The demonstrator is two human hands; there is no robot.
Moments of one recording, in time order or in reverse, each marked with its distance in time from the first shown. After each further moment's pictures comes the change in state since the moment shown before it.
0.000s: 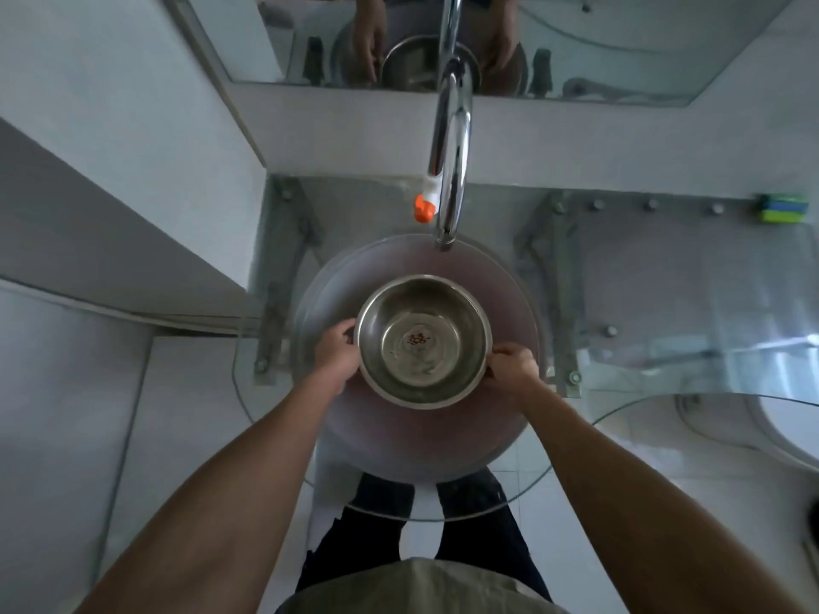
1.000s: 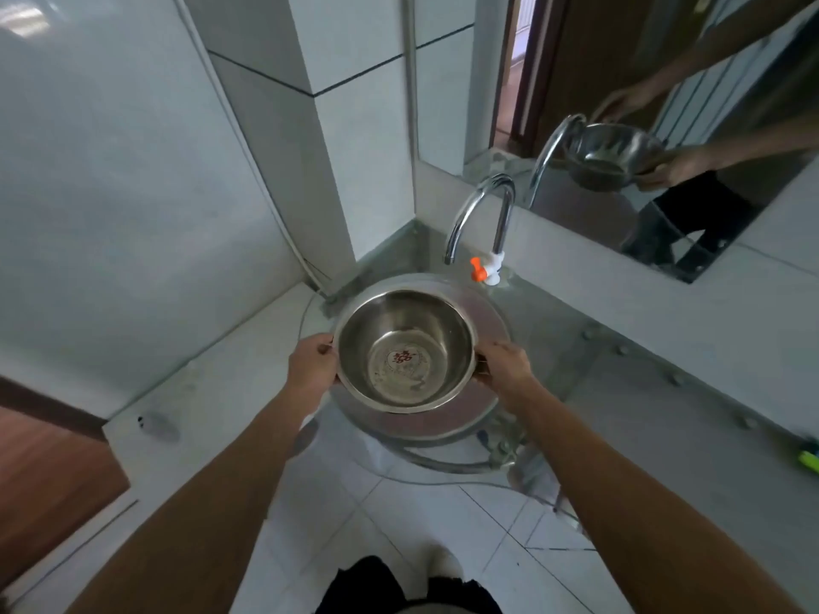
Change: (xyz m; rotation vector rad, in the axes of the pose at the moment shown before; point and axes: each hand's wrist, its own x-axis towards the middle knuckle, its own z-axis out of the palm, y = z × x) left_hand -0.264 0.009 0.061 -0.415 0.703 -0.004; right_hand -0.043 -0.074 -0.127 0.003 -0.657 -0.407
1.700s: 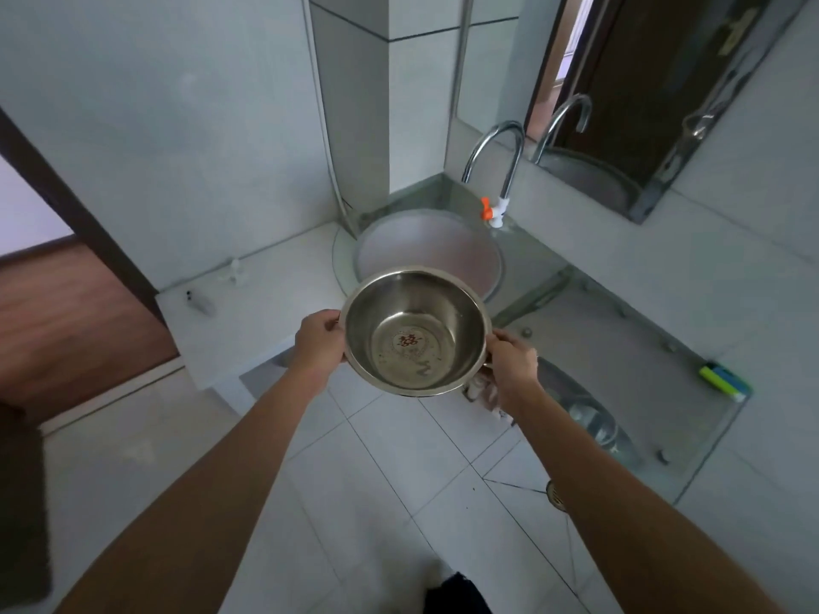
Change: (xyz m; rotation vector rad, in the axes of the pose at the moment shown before) left_hand -0.289 -0.106 -0.033 -0.186 0.113 0.017; right_hand -0.244 0.116 -0.110 -0.102 0.016 -0.141
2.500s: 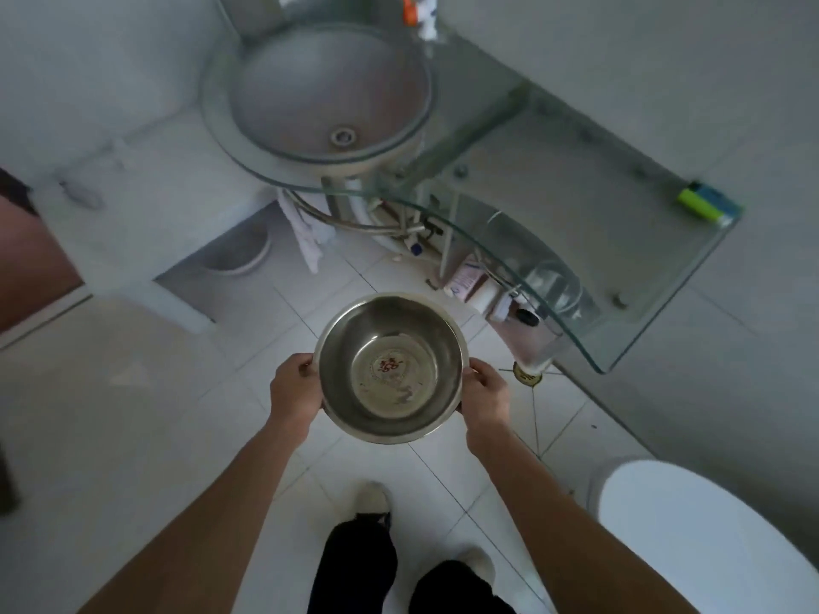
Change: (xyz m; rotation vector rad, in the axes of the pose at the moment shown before) left_hand -0.135 -0.231 0.164 0.216 -0.034 -0.292; right_hand -0.002 0.249 -0.164 -0.110 0.075 0.264
